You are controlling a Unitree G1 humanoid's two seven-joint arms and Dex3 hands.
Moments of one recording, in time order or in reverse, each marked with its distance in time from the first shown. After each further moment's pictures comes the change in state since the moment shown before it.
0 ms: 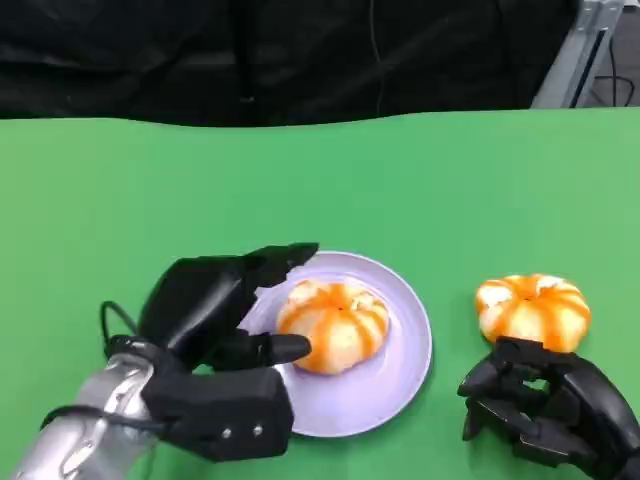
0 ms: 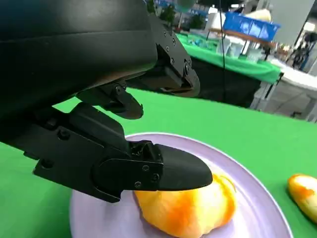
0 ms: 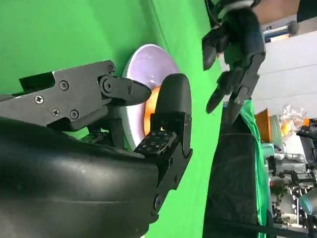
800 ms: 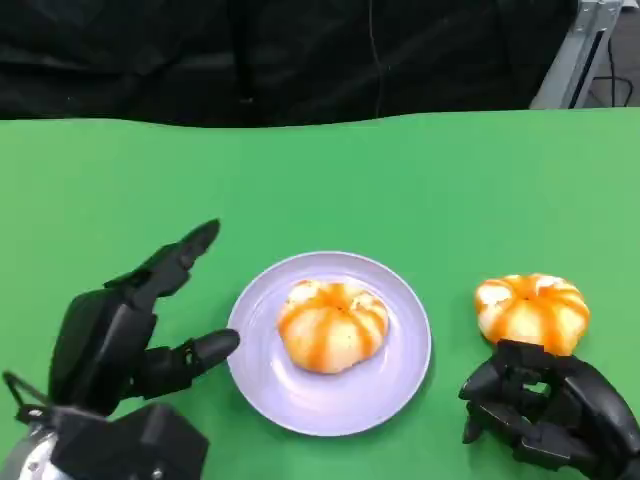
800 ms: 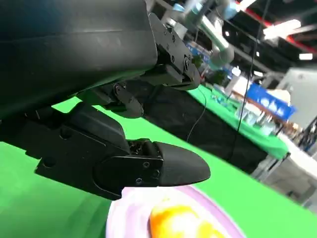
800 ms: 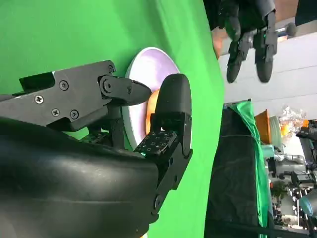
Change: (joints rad) left arm 0.212 0.005 0.227 -0.064 -0.160 -0.196 0.129; right arm -0.001 0.000 -0.005 0.015 0.008 -0.001 0.017
